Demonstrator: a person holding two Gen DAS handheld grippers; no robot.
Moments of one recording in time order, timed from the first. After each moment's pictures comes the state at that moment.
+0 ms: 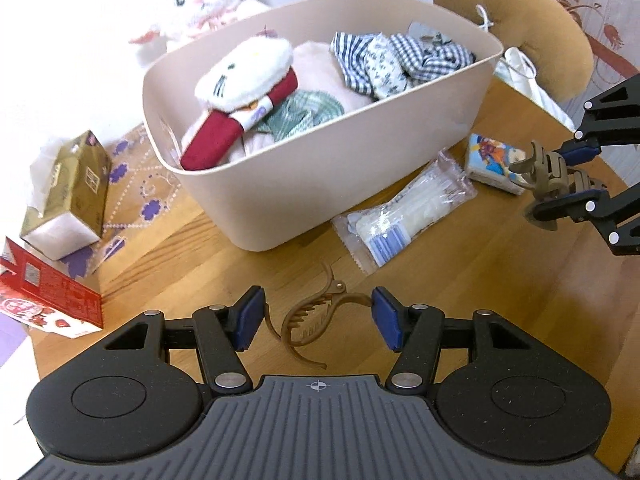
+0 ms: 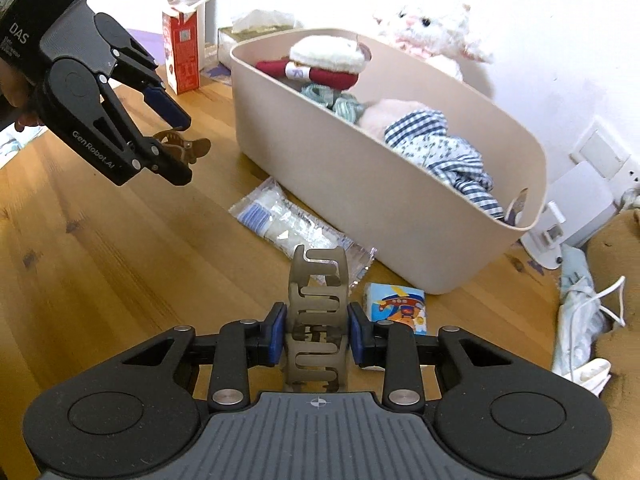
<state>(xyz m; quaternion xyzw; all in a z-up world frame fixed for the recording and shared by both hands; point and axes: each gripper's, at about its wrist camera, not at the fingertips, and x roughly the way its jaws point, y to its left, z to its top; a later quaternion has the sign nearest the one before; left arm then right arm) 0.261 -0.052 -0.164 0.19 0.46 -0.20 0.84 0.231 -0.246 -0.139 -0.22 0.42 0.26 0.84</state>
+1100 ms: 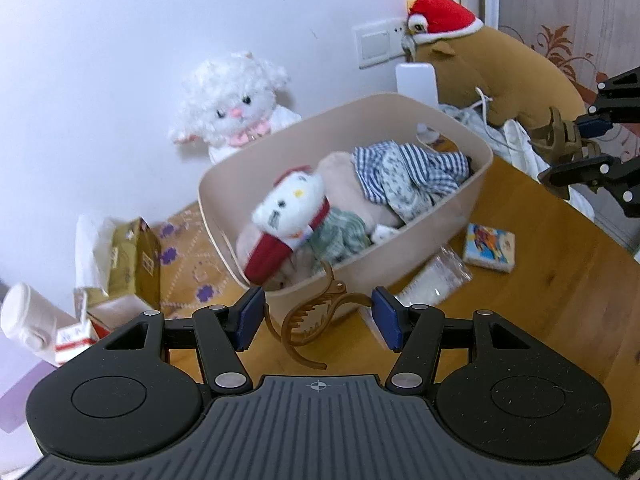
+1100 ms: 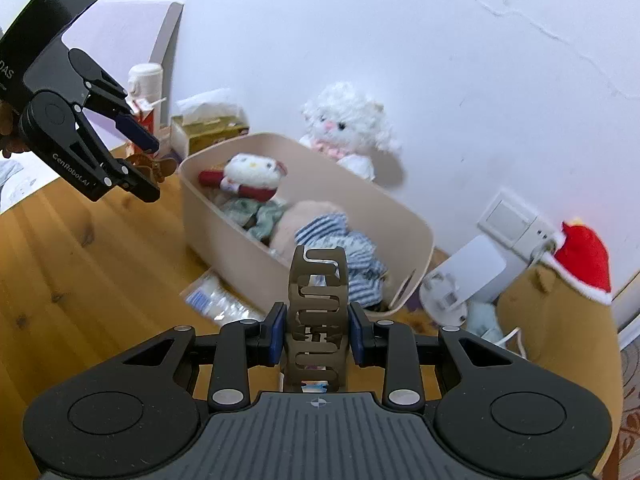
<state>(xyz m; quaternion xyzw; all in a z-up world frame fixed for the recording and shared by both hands) 0.261 -0.050 -0.079 0.20 0.38 -0.20 0.88 0.215 -0.277 -0.043 -0.23 0.32 0.20 0.90</state>
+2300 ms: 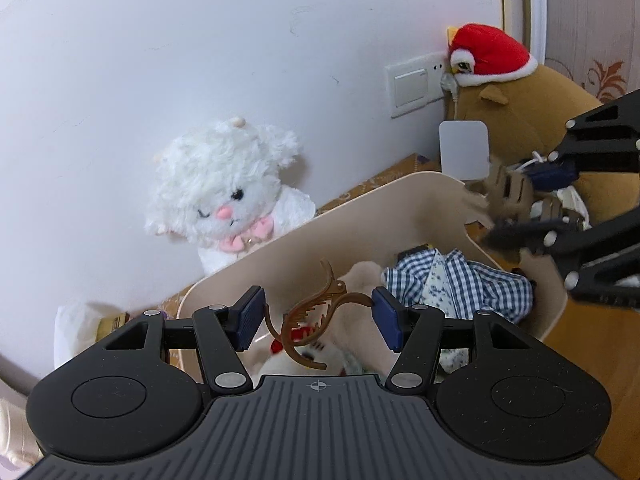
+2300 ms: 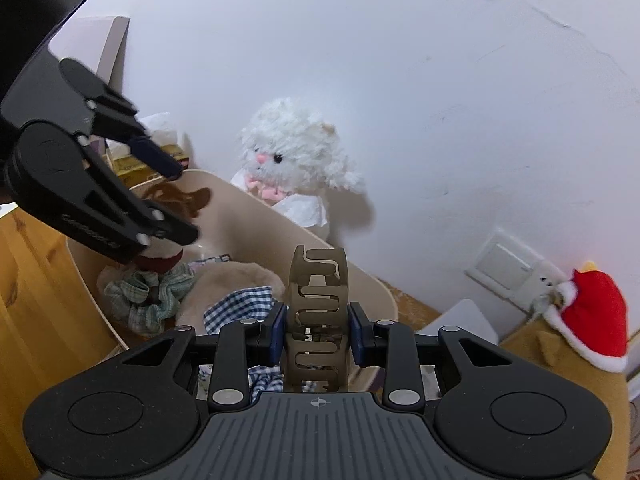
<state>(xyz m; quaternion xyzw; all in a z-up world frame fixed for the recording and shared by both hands) 0.379 -0.133 -0.079 0.20 0.35 -0.17 0.90 0.352 -0.288 -0.047 -0.22 0.31 0.21 0.90</state>
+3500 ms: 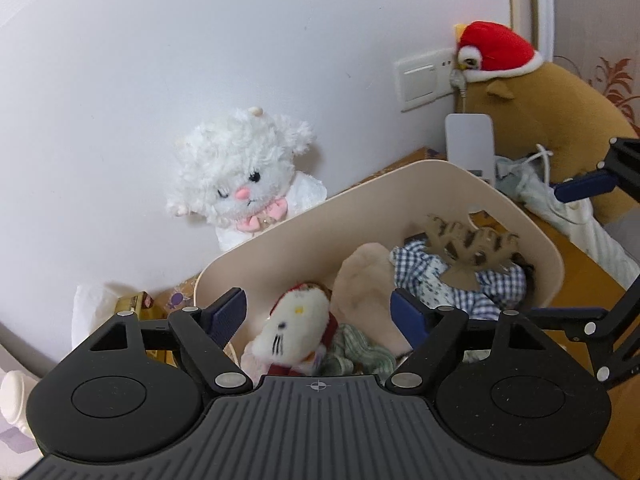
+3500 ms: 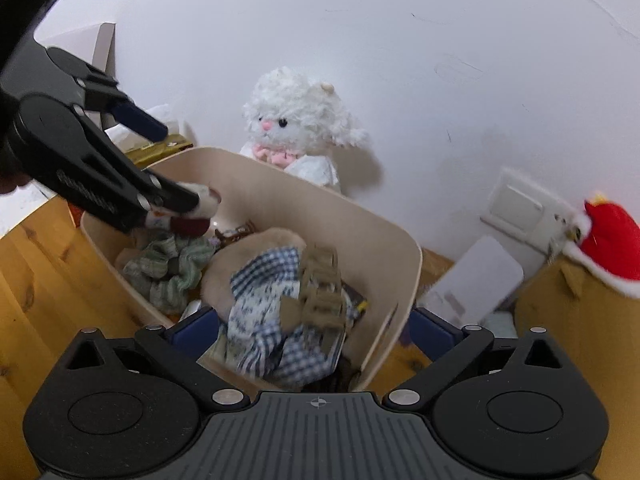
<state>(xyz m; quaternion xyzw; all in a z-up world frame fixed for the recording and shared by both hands) 0.347 -0.121 -0.070 0.20 0.35 -0.15 0.90 0.331 -0.311 -0.077 -0.16 0.34 0.20 0.91</state>
